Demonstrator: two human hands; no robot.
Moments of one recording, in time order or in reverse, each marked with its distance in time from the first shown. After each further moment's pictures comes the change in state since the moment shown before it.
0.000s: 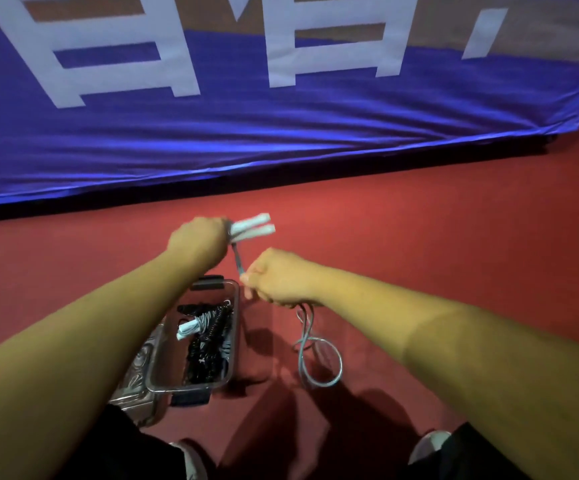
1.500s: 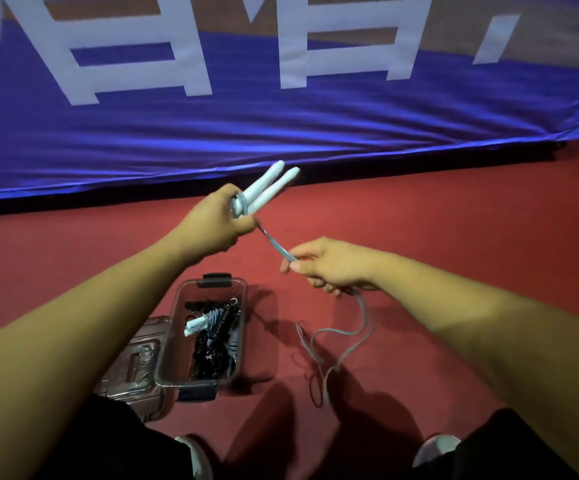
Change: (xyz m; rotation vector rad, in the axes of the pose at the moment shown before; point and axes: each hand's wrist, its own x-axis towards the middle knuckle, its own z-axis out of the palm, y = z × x) left_hand -0.019 0.003 -0.037 -0.905 0.043 0.056; right_hand -0.016 0.034 -0.036 0.204 -0.035 0.090
